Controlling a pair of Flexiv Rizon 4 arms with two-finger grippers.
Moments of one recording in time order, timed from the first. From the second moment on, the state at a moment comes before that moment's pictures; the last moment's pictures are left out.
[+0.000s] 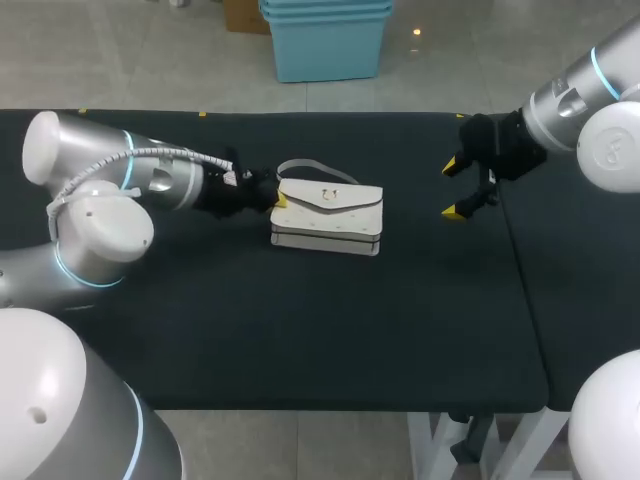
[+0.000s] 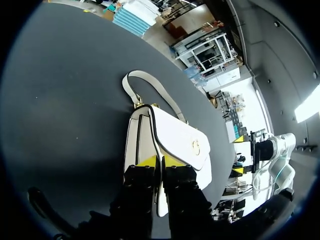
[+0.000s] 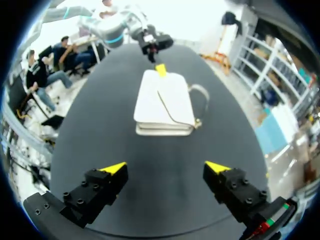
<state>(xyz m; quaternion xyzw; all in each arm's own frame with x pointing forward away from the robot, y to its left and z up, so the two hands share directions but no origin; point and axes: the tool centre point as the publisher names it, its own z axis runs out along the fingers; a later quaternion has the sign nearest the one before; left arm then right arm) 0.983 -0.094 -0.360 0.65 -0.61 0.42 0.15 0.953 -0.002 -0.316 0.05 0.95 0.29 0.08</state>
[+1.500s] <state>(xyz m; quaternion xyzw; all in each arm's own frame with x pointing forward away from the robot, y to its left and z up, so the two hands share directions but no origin) 0.987 -0.121 -0.329 0.65 -0.60 0.44 0.15 0.964 0.003 -0.290 0.03 0.96 0.25 0.12</state>
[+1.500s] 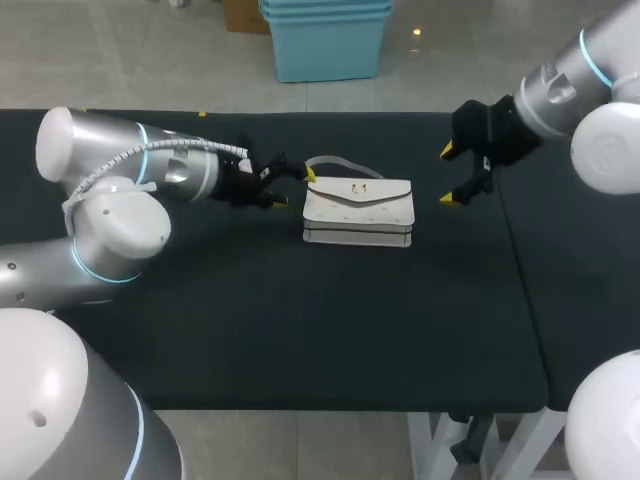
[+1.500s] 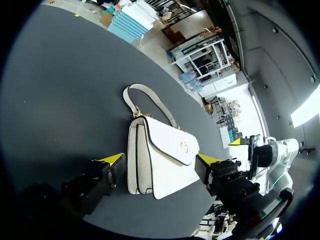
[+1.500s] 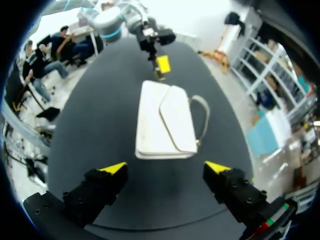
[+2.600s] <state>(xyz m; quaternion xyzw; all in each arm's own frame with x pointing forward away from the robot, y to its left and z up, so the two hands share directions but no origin) 0.962 -0.043 -0.255 0.32 -0.89 0.31 0.06 0.925 0.078 -0.297 -0.02 0.96 0.14 0.22</state>
